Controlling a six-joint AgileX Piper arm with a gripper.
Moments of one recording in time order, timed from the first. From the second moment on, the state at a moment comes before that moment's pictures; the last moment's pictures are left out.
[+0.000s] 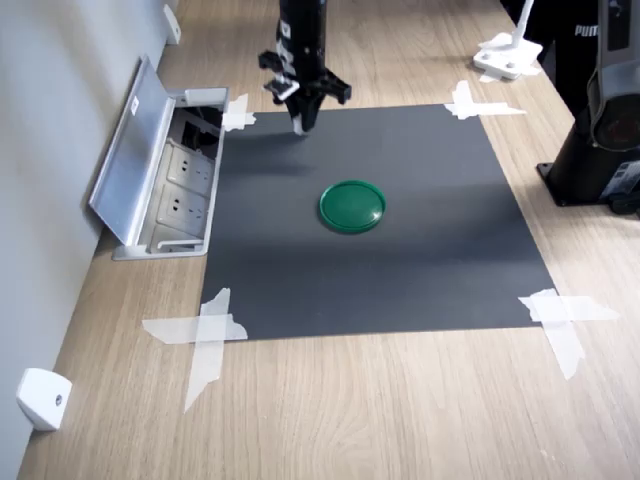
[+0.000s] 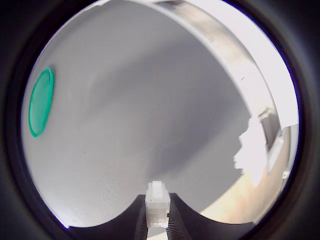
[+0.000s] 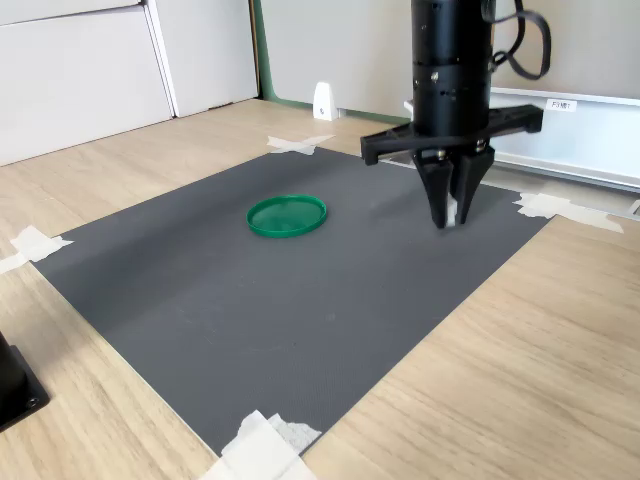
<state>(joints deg) -18.0 108.9 -81.1 -2.4 50.8 -67.0</state>
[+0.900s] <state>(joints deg) 1.6 91.5 -56.3 -2.5 45.0 -61.5</state>
